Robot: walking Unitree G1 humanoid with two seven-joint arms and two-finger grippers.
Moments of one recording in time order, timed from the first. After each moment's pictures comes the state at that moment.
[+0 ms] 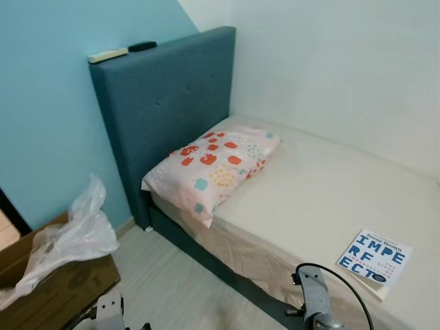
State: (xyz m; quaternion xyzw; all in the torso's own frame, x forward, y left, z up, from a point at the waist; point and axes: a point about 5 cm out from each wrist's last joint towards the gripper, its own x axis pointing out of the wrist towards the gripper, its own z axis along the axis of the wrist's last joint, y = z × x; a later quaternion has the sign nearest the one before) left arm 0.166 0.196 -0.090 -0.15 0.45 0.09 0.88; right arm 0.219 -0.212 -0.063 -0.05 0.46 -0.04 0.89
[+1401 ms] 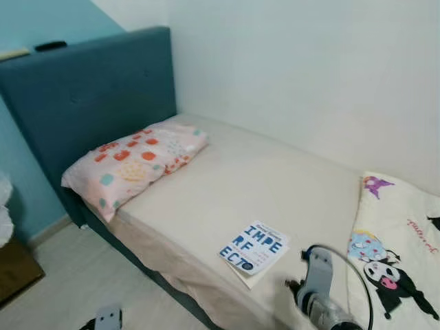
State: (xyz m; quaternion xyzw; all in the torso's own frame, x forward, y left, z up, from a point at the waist) left arm 0.156 0.197 -0.094 -0.14 0.46 0.09 0.87; right arm 0.275 -0.201 -0.023 0.15 0.34 -0.07 0.93
